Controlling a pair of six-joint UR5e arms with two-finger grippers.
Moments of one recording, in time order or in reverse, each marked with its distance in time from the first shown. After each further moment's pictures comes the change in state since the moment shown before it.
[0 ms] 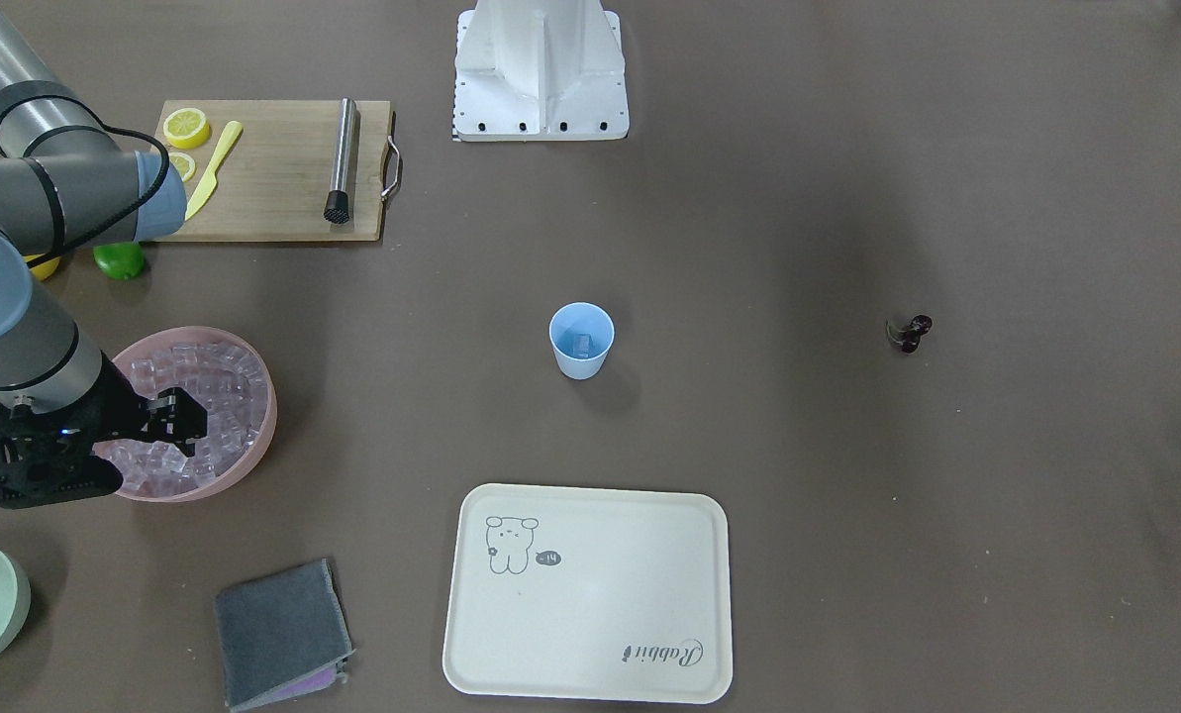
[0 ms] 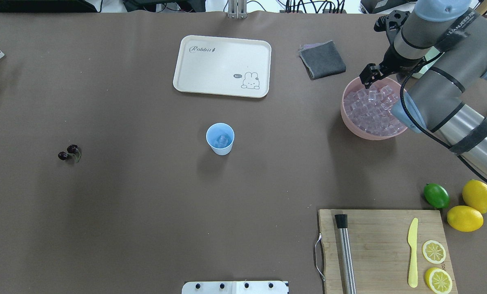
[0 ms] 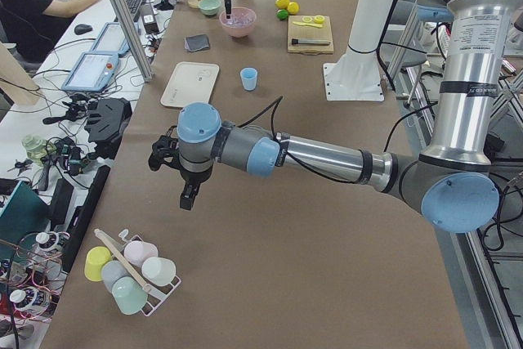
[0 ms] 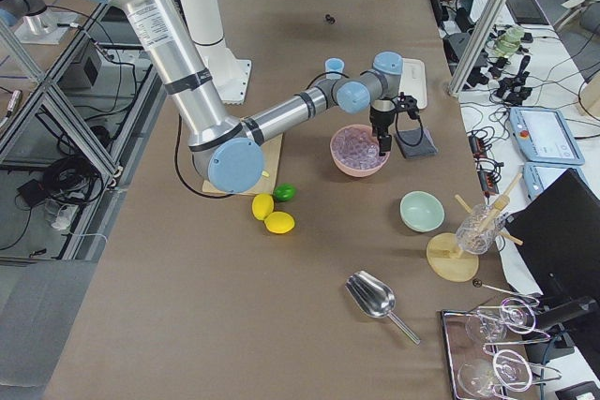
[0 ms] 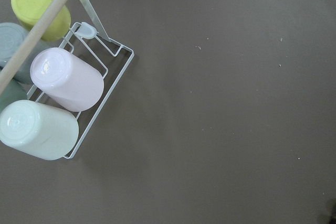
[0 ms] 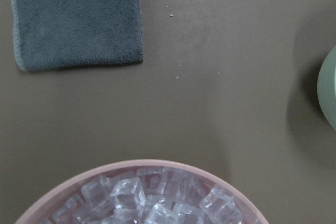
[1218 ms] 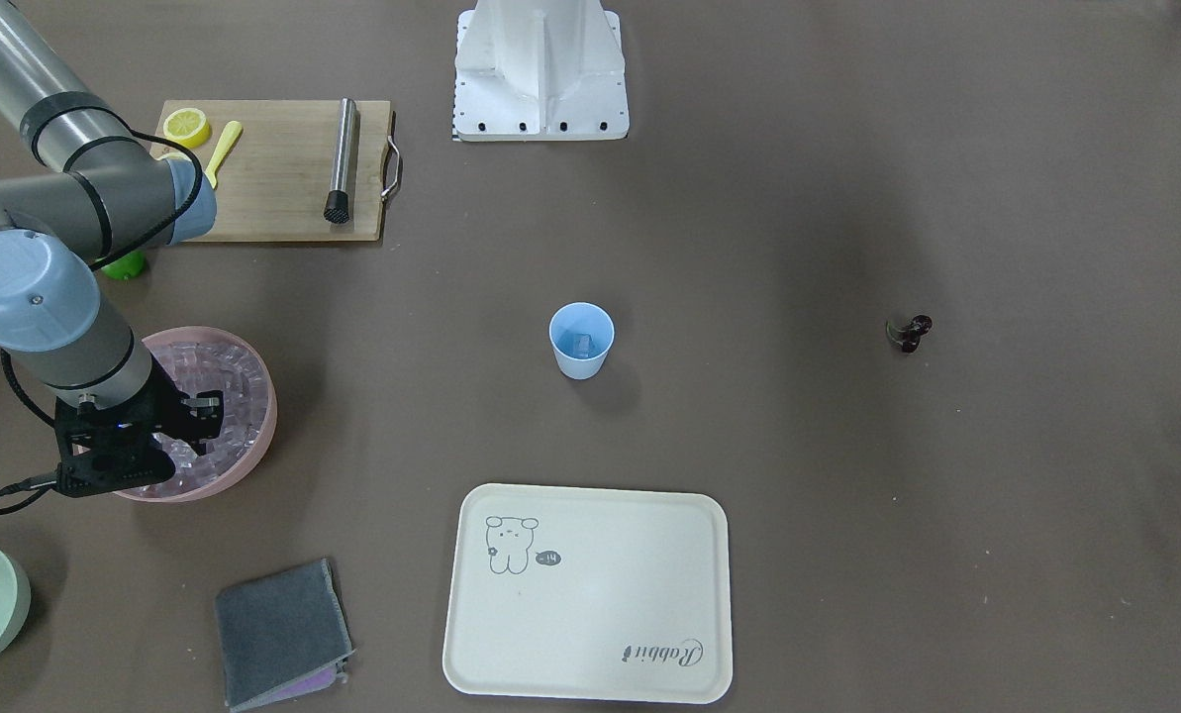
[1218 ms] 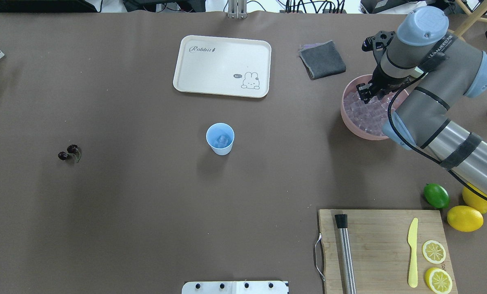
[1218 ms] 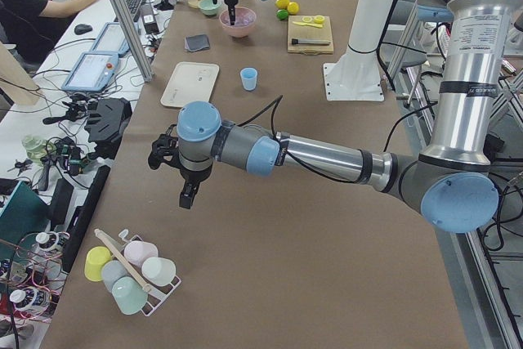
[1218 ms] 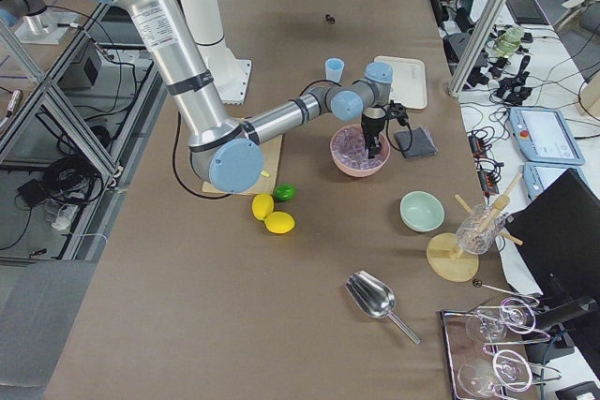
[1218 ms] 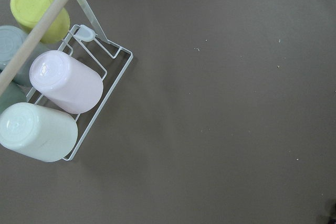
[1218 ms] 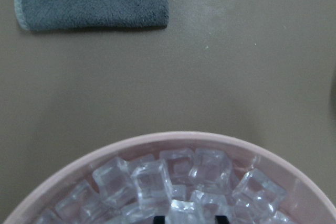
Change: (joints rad) left arm 0.000 -0.003 -0.003 0.000 0.000 0.000; right arm -0.070 -0.020 -0.016 0.050 -0.031 0.030
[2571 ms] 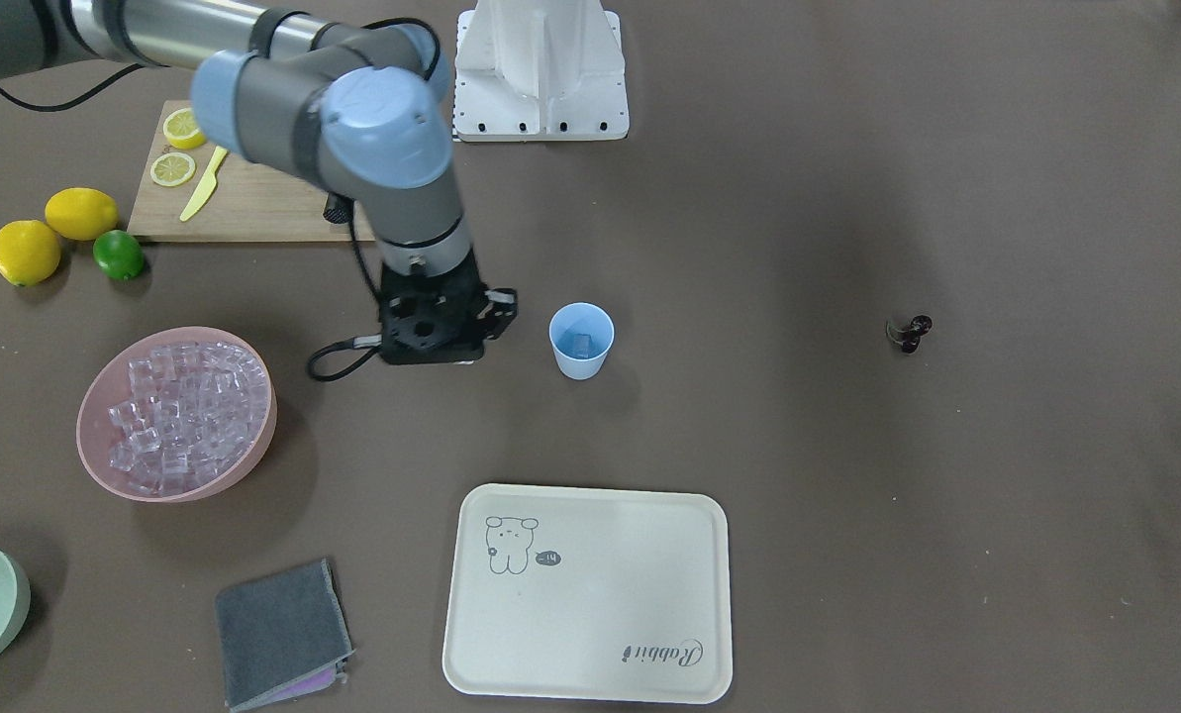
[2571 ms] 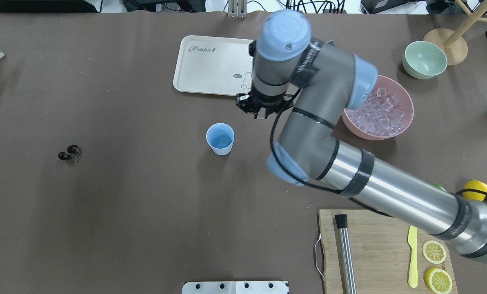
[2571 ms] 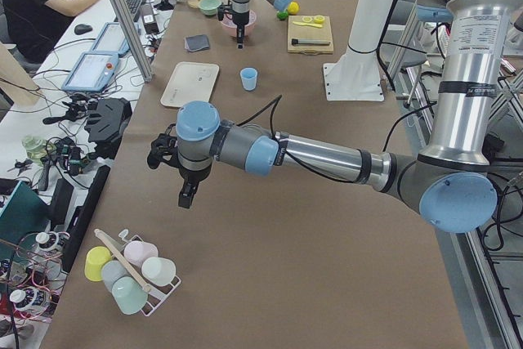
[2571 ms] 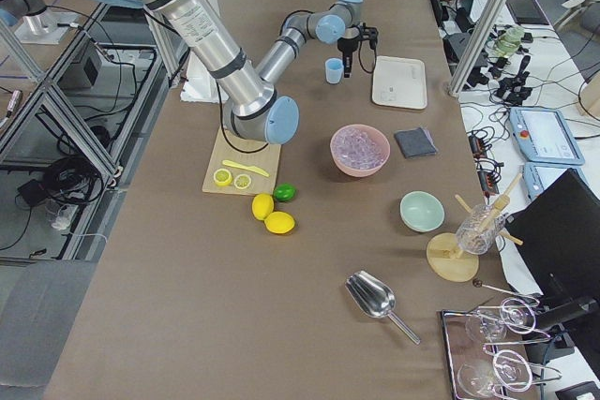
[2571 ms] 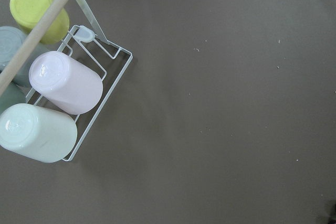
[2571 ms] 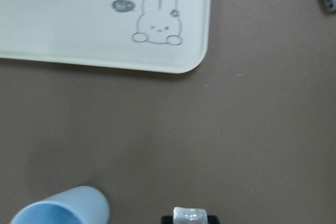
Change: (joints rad) left arm 0.001 -0.008 0.005 0.001 0.000 -0.001; right arm -0.300 0.403 0.052 -0.191 -0.092 0.559
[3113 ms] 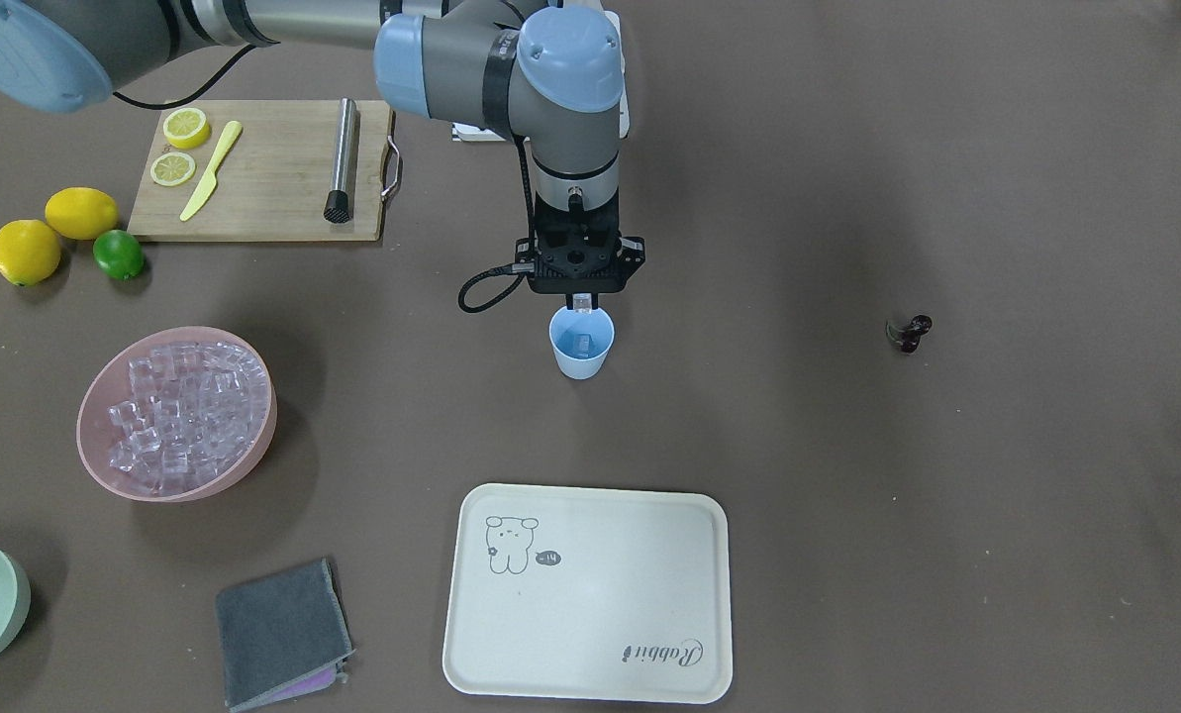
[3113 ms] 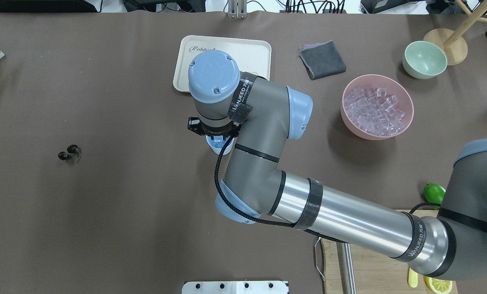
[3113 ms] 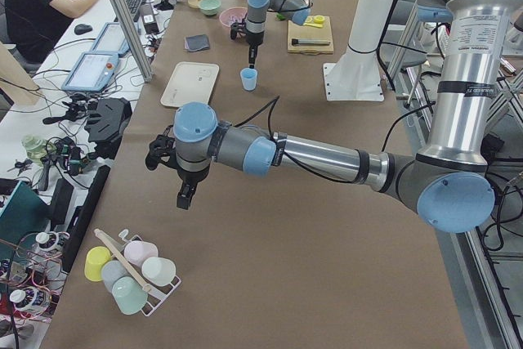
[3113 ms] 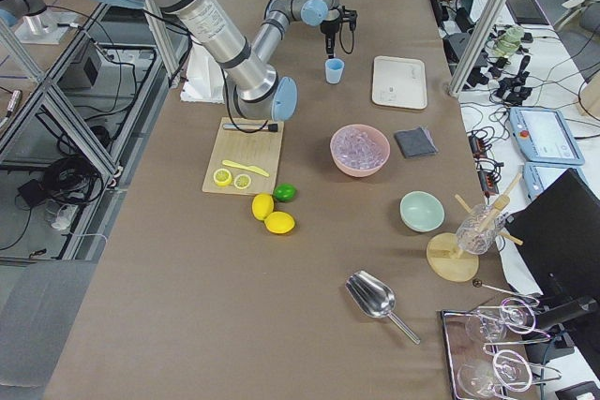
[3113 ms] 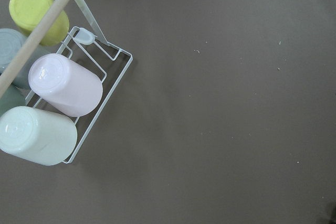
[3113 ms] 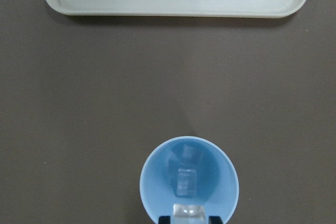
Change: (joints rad) left arm 0.000 -0.009 0.017 -0.001 0.000 0.001; right arm -0.116 0.110 -0.079 0.008 -0.105 0.123
